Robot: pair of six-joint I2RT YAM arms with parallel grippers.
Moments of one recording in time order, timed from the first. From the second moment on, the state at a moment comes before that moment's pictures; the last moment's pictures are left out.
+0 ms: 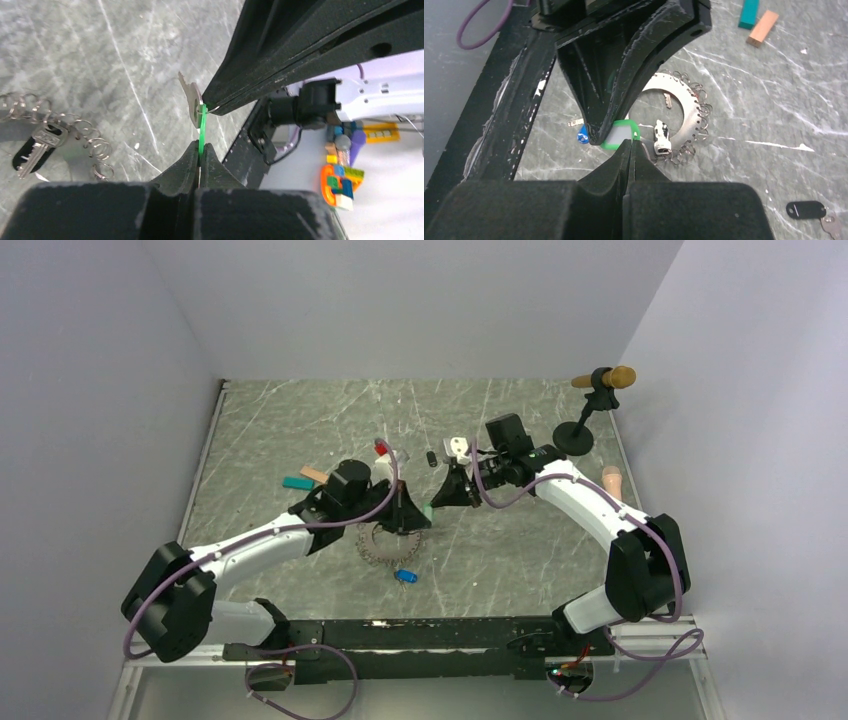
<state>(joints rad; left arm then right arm) -0.73 1.28 0.72 0.14 0.44 -0.65 0.46 1.47 1.08 -0.48 -1.12 -0.80</state>
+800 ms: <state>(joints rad) -0.55 1.40 0.78 0.04 1.04 -0.58 0.46 1.46 1.08 -0.82 -1.24 -1.22</state>
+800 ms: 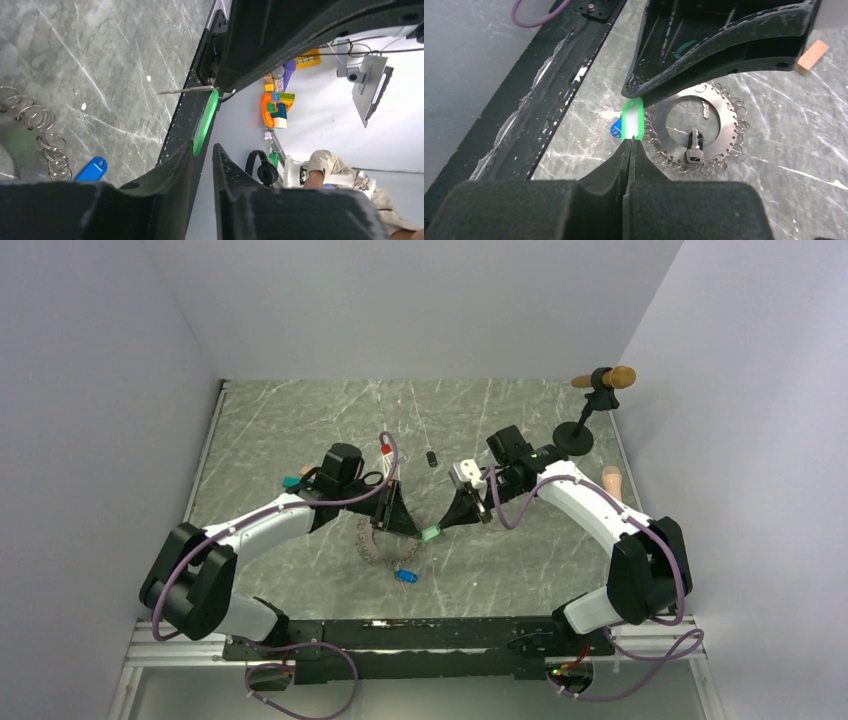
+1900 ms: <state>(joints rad) -0.84 1.06 0.49 0.46 0.50 -0.02 0.45 1.49 1.08 -0.76 -1.42 -1.07</state>
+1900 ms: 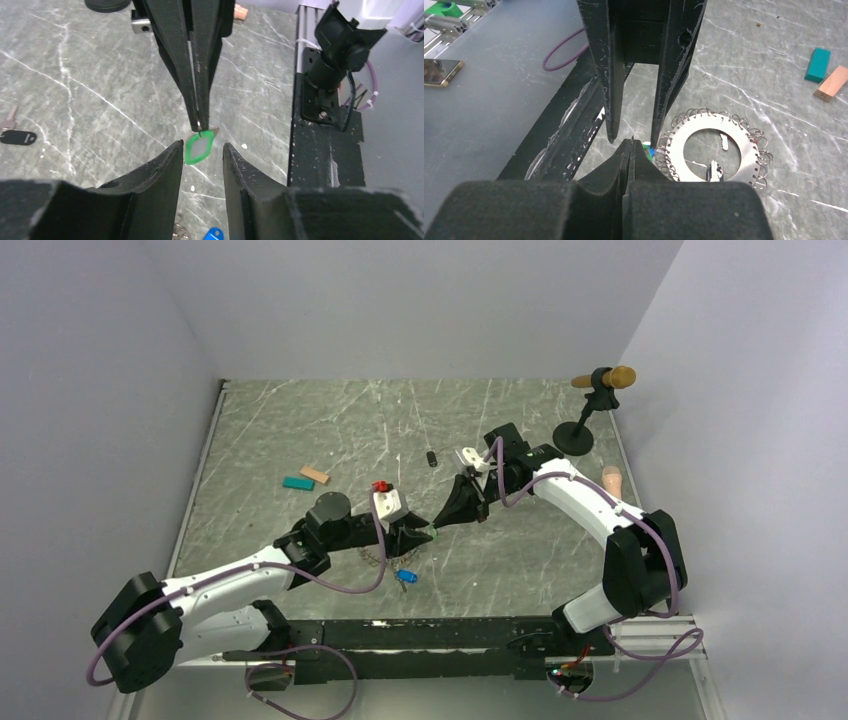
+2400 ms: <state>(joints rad) -0.85 1.09 0.51 0.49 0.44 -0.02 0.45 1.49 1.08 -0.75 -1.41 -1.05</state>
